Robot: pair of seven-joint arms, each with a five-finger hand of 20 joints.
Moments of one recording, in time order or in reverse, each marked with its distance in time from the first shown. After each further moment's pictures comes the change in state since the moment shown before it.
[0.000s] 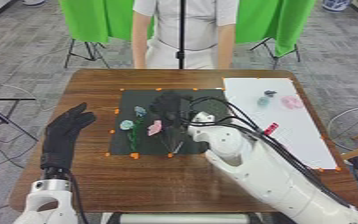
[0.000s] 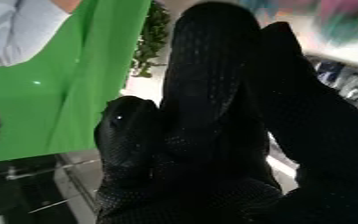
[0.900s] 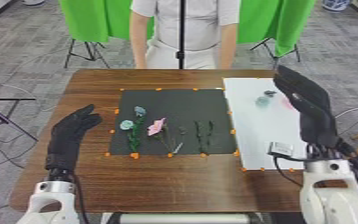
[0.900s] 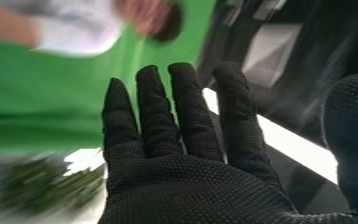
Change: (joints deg) left arm 0.7 -0.1 0.6 -0.5 2.3 -2.4 0.0; right arm -53.5 -18.6 62.7 -31.2 70.2 -5.3 -18.7
